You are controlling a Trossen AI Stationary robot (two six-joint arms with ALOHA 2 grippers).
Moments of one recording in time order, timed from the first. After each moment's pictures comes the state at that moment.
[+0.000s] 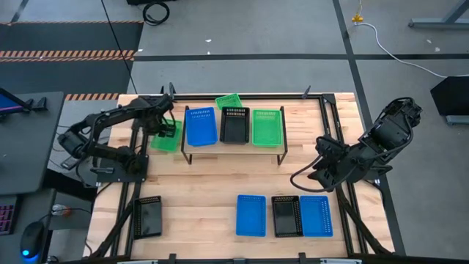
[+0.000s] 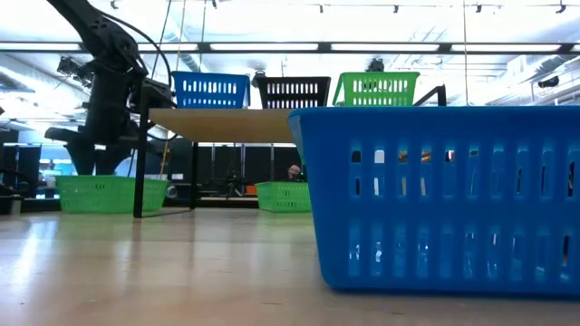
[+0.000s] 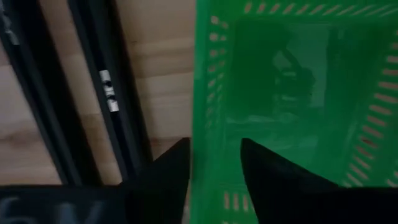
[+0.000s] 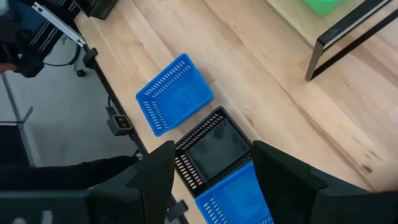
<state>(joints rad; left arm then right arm) 0.89 1.32 0.71 -0.97 -0.14 -0.53 0.69 1.23 1.63 -1.46 0.31 1.34</state>
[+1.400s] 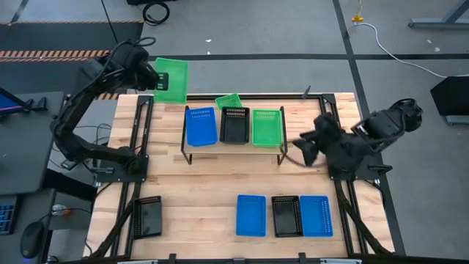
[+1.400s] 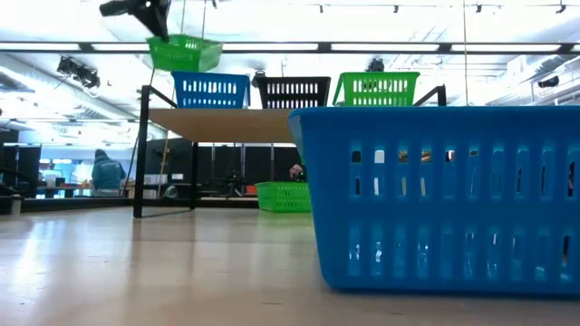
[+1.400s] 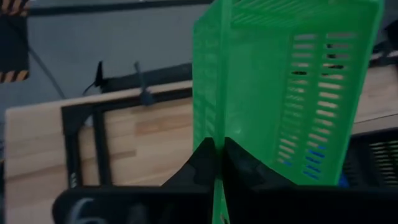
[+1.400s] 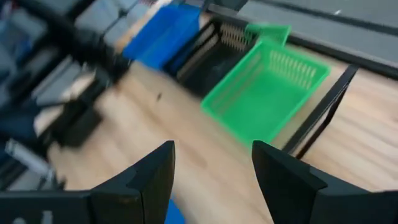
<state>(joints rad) 0.79 1.27 1.77 -1.39 -0.21 -0.54 0.53 1.23 1.63 -1.39 0.74 1.28</state>
